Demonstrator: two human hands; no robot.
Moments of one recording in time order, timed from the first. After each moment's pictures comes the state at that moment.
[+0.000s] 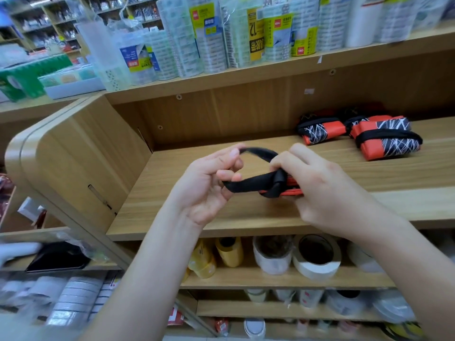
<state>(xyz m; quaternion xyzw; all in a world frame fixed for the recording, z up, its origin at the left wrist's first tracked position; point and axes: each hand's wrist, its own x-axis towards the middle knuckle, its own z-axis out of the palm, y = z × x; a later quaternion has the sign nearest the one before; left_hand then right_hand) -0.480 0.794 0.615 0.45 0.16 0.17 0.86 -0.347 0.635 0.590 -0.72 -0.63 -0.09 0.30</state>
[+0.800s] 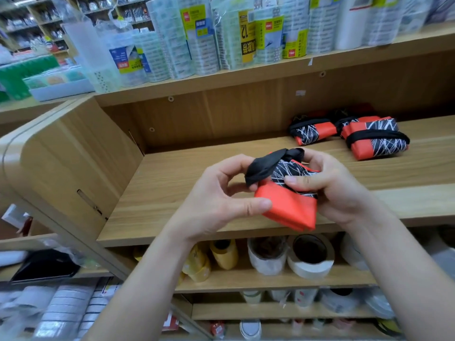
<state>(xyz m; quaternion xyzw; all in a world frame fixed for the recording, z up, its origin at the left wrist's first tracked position) -0.481 0.781 0.602 0.78 -0.03 0.18 0.60 -0.323 0.646 0.574 -0.42 -0.36 0.42 0.72</state>
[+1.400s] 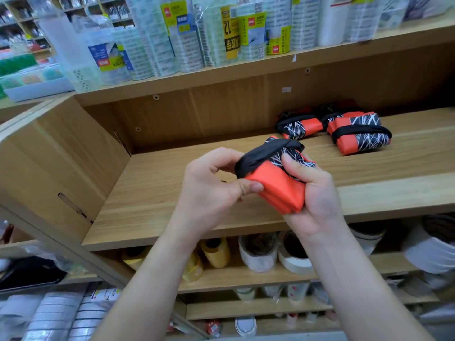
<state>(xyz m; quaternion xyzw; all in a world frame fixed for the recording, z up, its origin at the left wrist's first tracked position) -0.463 0.770 0.597 0.83 0.04 0.33 0.45 -0.365 0.655 0.574 -0.28 -0.14 0.35 0.88</state>
